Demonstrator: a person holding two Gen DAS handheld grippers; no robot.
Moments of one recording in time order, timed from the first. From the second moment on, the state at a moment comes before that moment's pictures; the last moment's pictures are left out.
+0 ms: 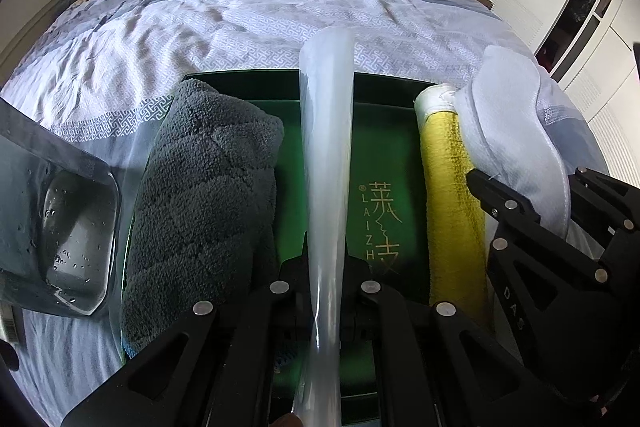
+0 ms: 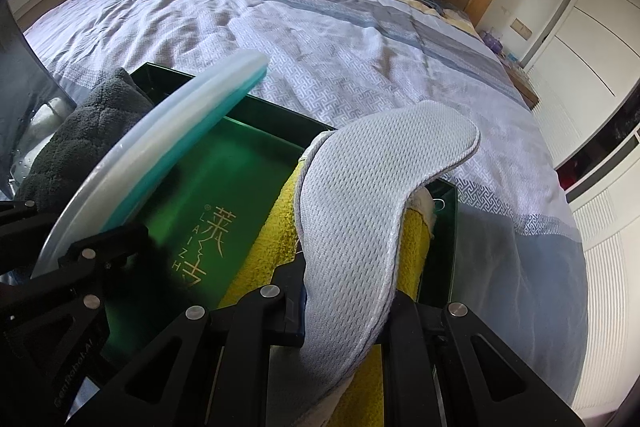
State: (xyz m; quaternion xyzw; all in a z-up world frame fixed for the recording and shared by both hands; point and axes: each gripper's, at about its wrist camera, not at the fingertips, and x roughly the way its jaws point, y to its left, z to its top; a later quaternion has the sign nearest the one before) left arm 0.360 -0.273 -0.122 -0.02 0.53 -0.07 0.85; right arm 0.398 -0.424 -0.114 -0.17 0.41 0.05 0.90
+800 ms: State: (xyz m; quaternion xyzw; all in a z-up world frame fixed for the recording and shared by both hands) left arm 0.360 -0.283 -0.125 -0.01 0.52 -0.10 0.85; right arm 0.403 -0.428 -0.123 -0.18 0.41 0.06 0.89
